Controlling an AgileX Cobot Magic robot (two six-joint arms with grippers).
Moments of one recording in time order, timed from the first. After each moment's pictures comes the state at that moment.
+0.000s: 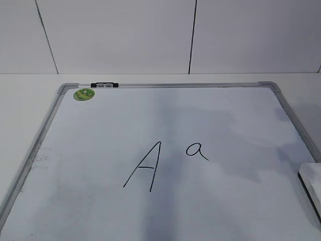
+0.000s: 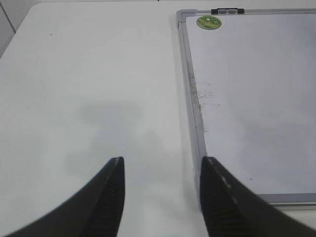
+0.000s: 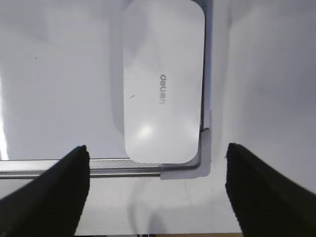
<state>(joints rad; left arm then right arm) 0.00 0.01 -0.51 -0.06 1.11 -0.01 0.07 1.17 -0.82 -0.04 1.10 0.06</state>
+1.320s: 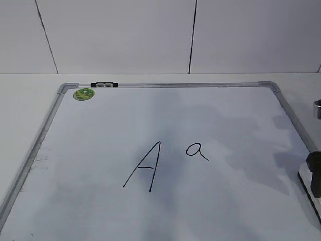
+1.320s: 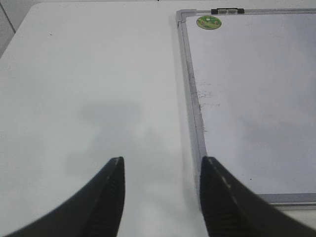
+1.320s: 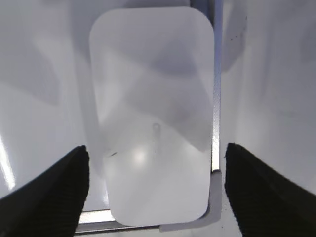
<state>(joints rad) 0.00 0.01 -0.51 -0.06 1.11 -0.01 0.07 1.47 -0.83 -0.08 0.97 0.15</state>
